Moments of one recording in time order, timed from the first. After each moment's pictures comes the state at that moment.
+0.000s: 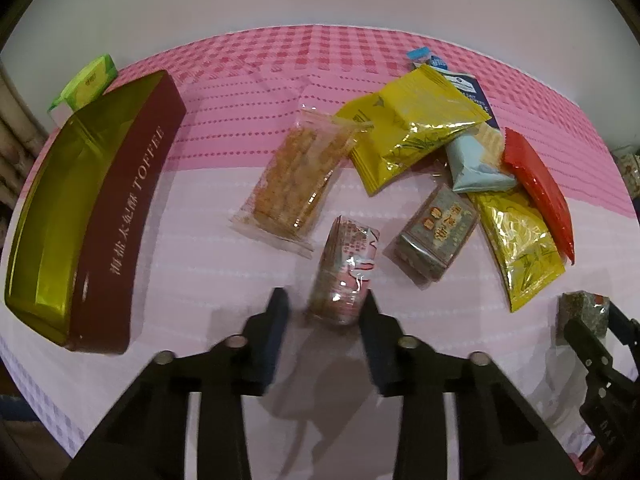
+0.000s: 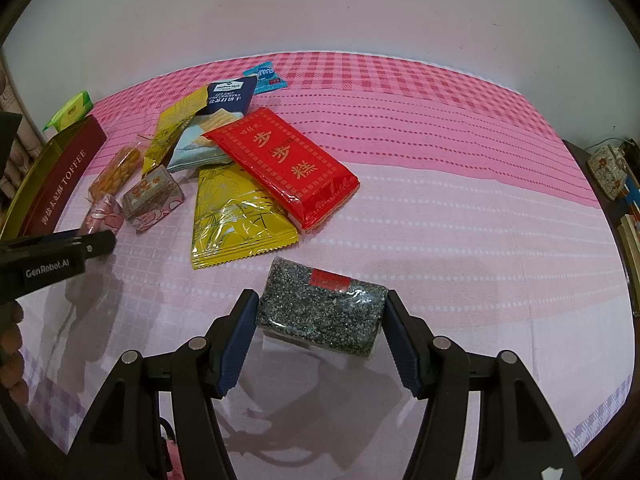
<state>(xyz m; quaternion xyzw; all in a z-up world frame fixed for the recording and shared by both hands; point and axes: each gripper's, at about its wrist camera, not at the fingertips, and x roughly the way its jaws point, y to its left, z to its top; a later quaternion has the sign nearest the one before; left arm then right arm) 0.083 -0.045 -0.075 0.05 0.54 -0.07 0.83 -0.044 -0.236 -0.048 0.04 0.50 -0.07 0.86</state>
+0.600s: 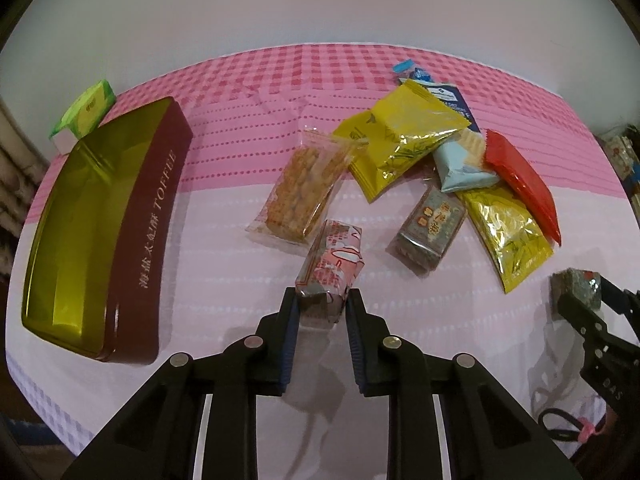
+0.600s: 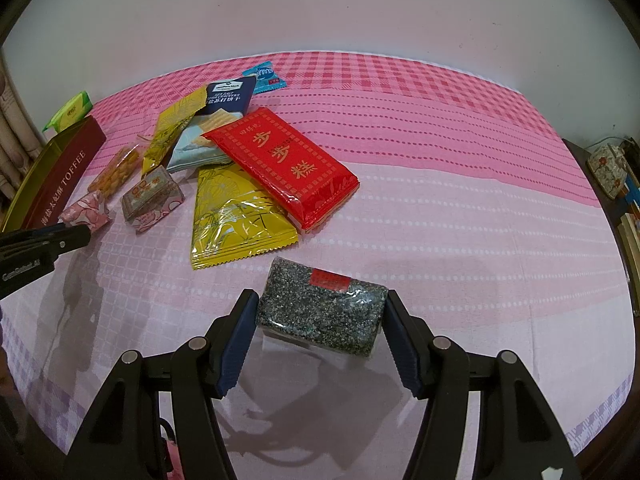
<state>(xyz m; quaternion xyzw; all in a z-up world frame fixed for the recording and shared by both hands) 0.070 -0.034 -0.055 0.07 0.52 -0.10 0.84 -0.044 -0.237 -0.049 0.04 0.50 -0.07 0.86</state>
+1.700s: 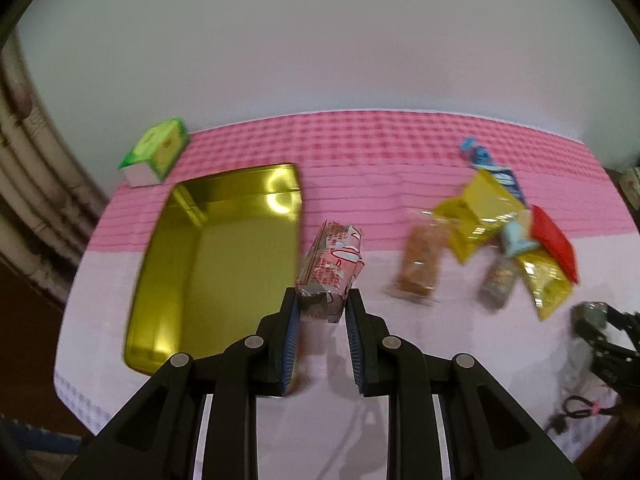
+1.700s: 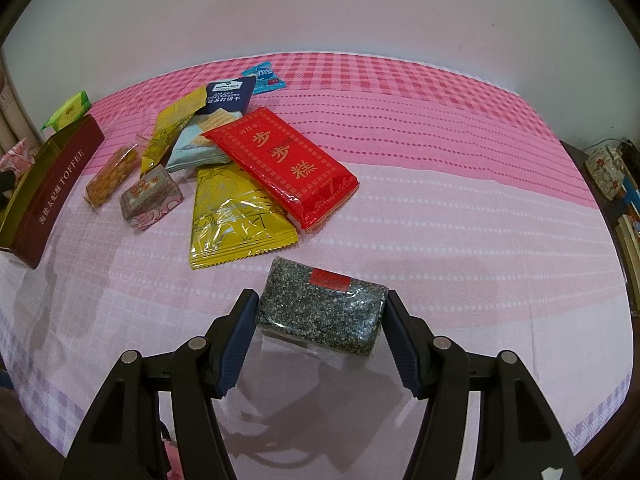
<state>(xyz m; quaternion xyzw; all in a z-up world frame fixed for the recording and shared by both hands) 0.083 0.064 0.019 0.08 0.46 -0.05 0.88 -0.043 -0.237 -0.050 0.04 0.50 -0.07 0.86</state>
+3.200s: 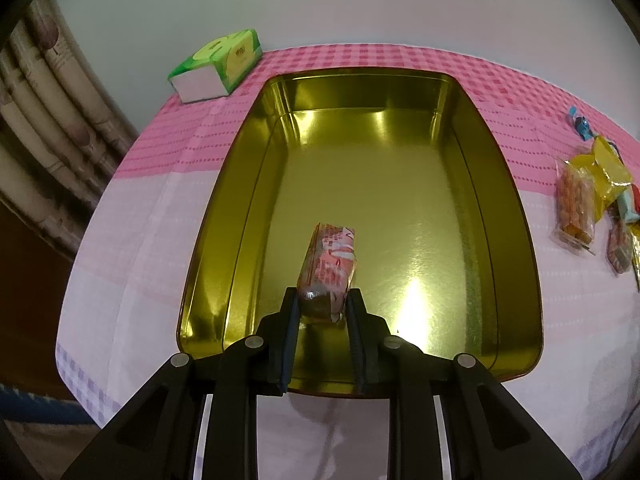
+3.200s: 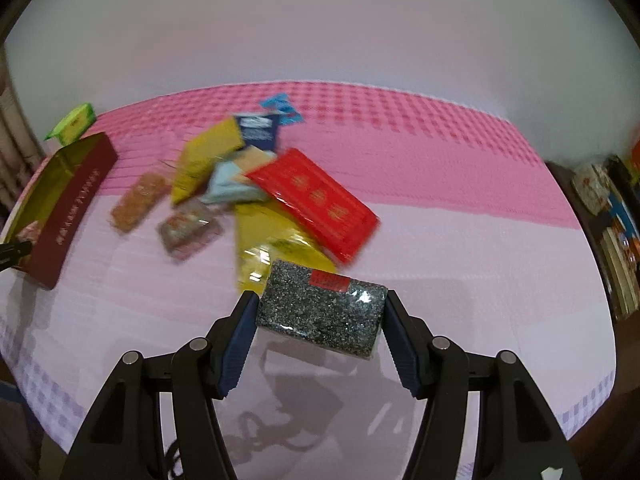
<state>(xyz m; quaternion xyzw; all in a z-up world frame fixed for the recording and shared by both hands) 0.108 0.180 -0.060 0.06 0.52 0.01 0.85 -0.038 -0.197 -0.013 0.02 0.47 -0.09 0.88</state>
